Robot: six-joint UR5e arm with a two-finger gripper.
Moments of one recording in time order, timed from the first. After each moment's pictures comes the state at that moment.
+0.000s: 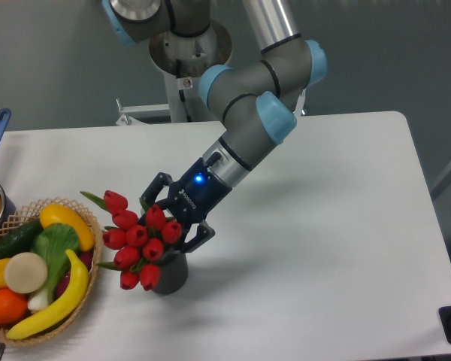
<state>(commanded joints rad) 2.50 -1.88 -1.86 -0.73 0.53 1.27</state>
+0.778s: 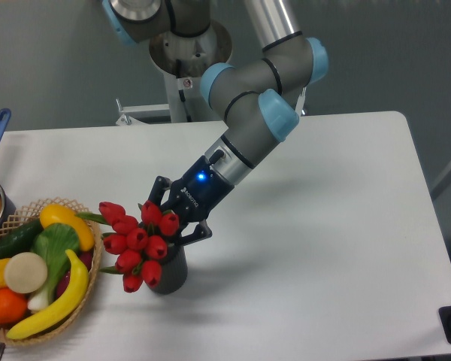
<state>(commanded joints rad) 2.51 -1.87 -1.86 -0.73 0.52 1.26</state>
